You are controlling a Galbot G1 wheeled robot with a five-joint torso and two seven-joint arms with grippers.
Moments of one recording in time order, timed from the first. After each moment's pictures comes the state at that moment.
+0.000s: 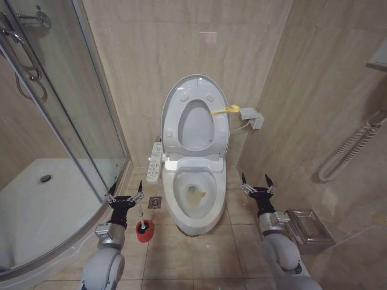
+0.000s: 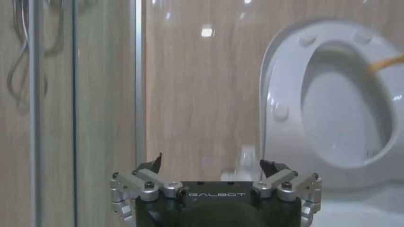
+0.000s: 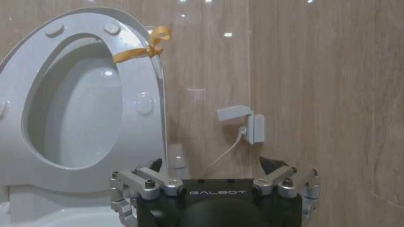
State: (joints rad) left arm 1.34 -1.38 -0.51 -1.95 -0.16 -0.10 -0.10; right arm -1.27 1.35 0.57 1.82 0.24 0.14 0.11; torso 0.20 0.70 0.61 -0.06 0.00
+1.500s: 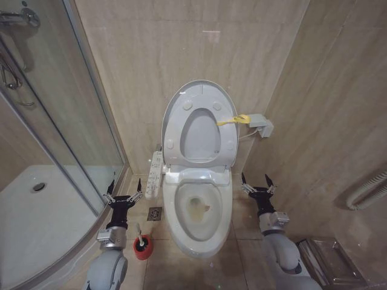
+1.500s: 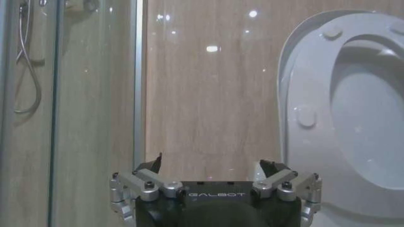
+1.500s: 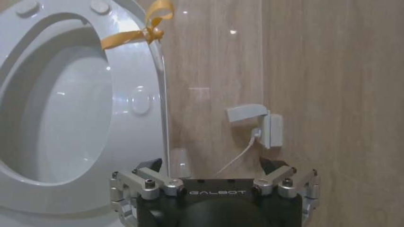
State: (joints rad) left arm 1.33 -1.39 -0.49 -1.88 -0.12 -0.24 -0.12; right arm -1.27 1.35 0.57 1.82 0.24 0.14 0.11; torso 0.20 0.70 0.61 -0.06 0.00
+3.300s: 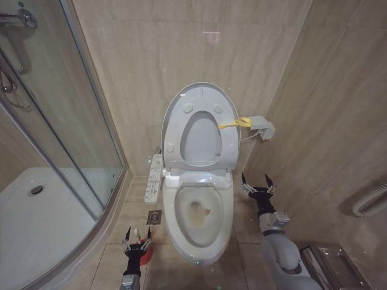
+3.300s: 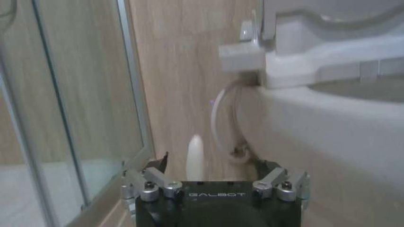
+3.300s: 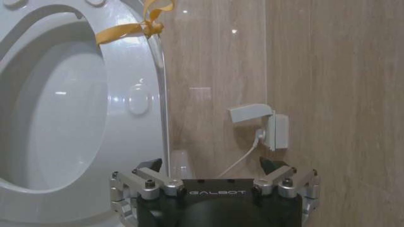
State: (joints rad) left arm 1.28 -1.48 -0.43 -1.15 0.06 -0.64 -0.20; right arm -1.27 1.35 0.57 1.82 0.24 0.14 0.11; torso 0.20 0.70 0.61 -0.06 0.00
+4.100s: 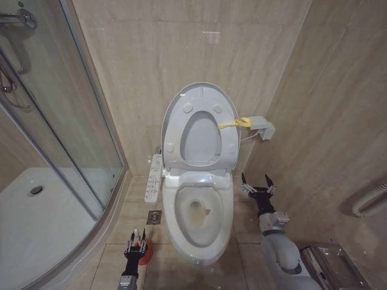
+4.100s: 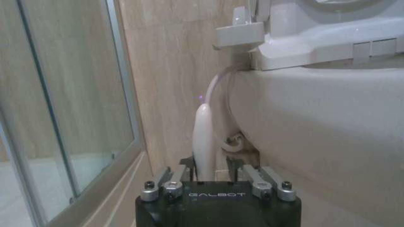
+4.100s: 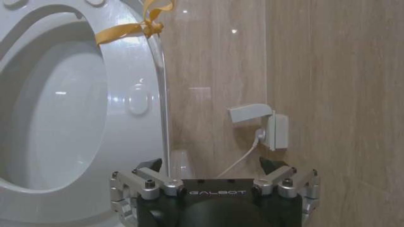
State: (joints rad) left arm 1.22 -1.47 -0.46 -1.01 0.05 -0.71 -0.11; right arm -1.27 1.35 0.57 1.82 0.24 0.14 0.11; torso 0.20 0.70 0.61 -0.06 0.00
